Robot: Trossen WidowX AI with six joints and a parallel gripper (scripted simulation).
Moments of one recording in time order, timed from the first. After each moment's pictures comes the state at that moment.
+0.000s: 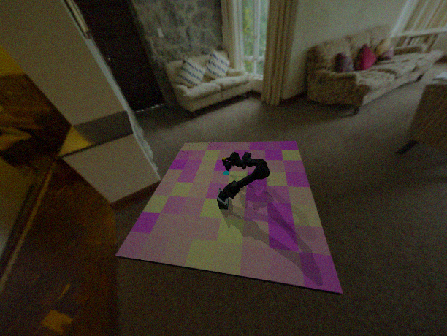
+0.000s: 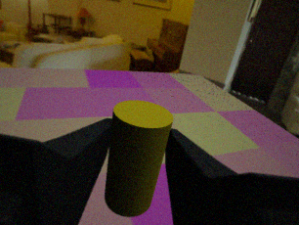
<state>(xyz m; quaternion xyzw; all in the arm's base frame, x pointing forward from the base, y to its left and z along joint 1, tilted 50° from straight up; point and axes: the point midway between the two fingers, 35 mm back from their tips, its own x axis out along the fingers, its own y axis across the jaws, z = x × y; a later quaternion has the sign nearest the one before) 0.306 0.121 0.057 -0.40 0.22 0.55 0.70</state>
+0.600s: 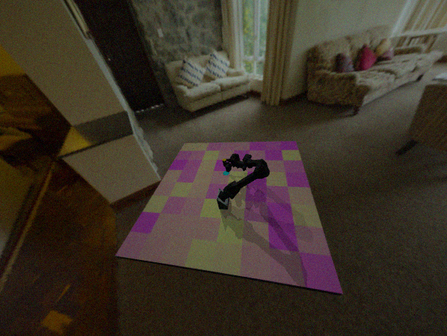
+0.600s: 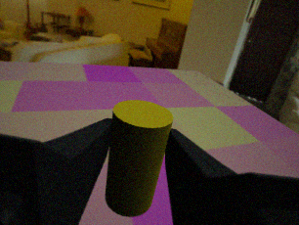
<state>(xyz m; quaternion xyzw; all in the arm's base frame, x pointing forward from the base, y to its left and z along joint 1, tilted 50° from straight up) 0.311 0.108 0.049 -0.41 0.22 0.55 0.70</state>
